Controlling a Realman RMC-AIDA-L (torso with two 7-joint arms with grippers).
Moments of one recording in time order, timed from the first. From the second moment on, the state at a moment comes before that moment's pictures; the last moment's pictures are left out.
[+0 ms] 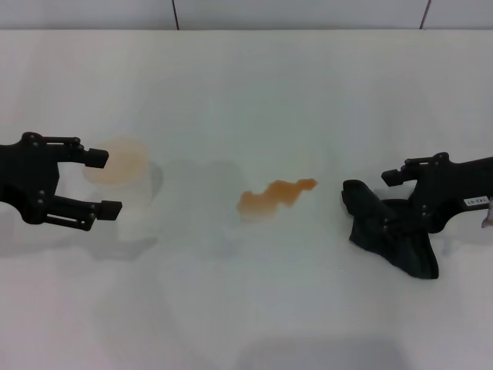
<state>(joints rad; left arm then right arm) -0.49 -1.92 0.82 1.00 2.08 1.81 -1.57 0.30 2.01 -1.31 -1.29 -2.04 -1.36 1.85</state>
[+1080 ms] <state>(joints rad) -0.49 -1.93 0.82 1.00 2.08 1.80 -1.57 0.30 2.01 -1.41 -1.29 -2.16 -1.28 1.88</state>
